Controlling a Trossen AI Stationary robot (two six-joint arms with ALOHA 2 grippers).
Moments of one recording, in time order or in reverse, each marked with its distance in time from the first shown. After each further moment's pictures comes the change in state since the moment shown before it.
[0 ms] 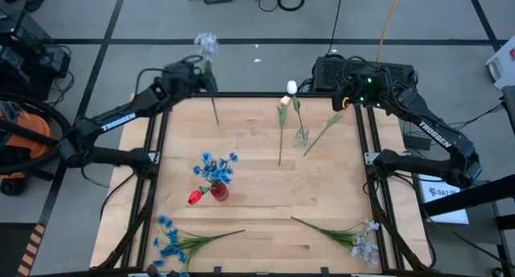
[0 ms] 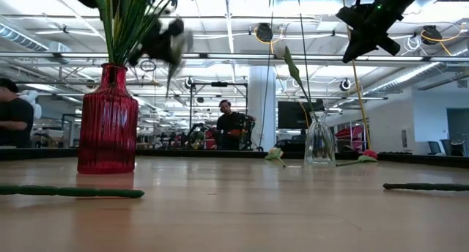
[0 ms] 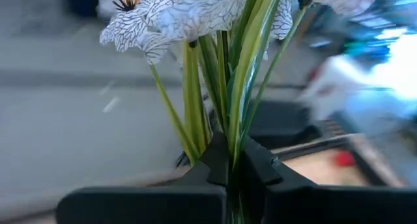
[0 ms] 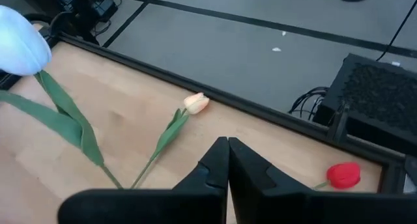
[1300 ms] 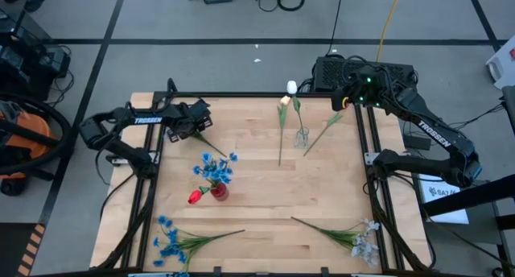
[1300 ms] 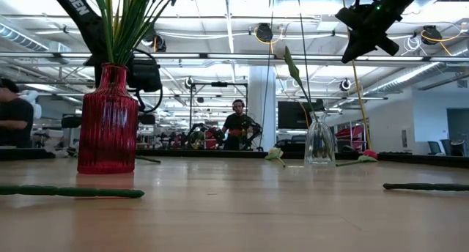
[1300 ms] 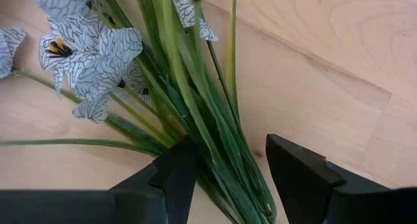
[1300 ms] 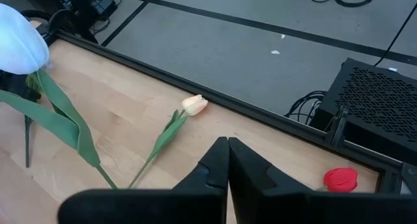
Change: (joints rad) left arm -0.035 0.293 -0.282 -0.448 0.002 -0.790; right arm 0.000 0.013 0.000 0.014 0.005 -0.027
